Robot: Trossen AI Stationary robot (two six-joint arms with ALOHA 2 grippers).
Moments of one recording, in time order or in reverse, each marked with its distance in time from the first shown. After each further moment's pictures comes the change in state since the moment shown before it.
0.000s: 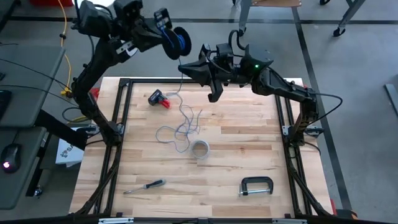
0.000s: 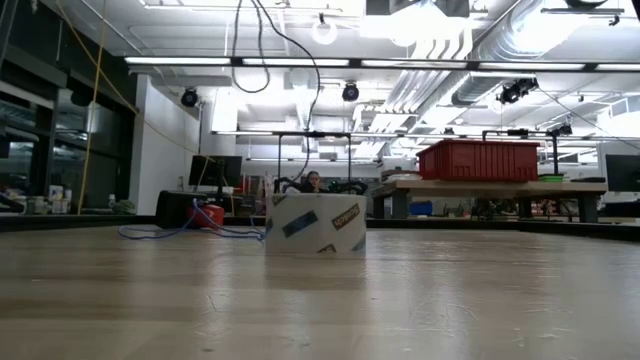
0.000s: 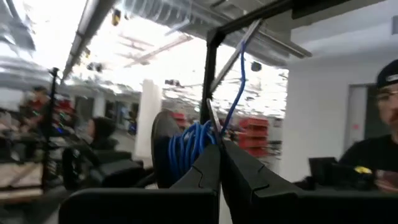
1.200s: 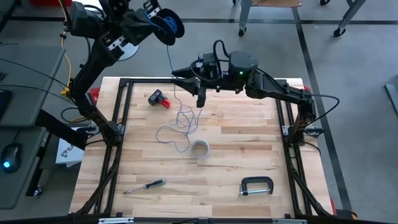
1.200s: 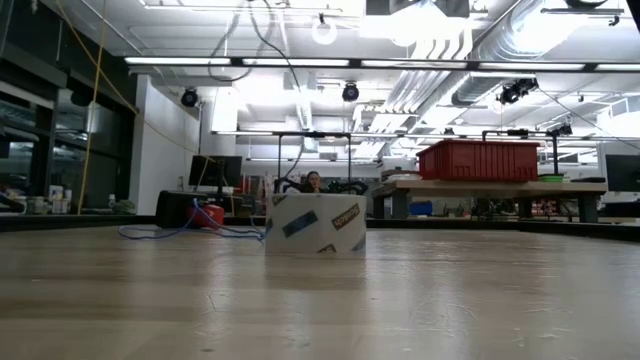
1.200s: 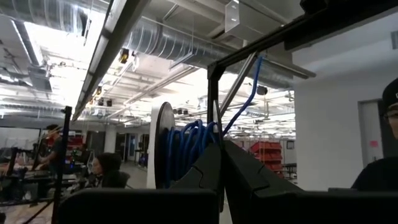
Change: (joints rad) left arm -0.018 -0.009 0.003 0.066 -0.103 0.018; right arm 0.003 0.023 -0.006 -0.137 0.133 -0.053
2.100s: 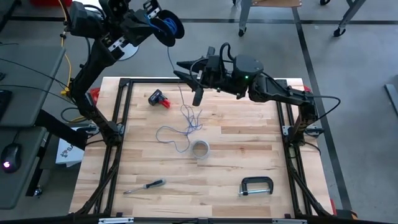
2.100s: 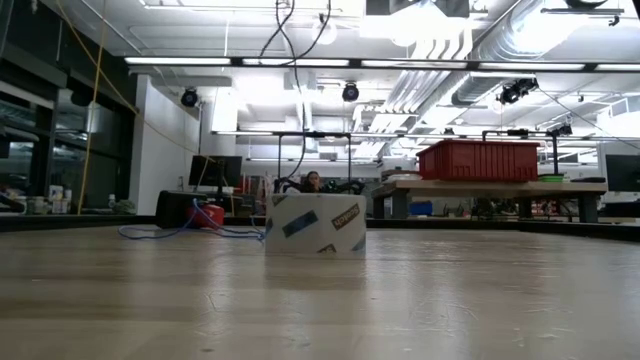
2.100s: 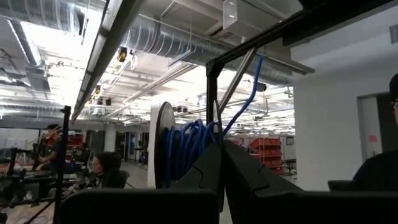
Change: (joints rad) left arm 0.000 0.001 0.000 -0.005 0.015 0.017; right arm 0.052 -0.016 0.002 0.026 0.262 -0.252
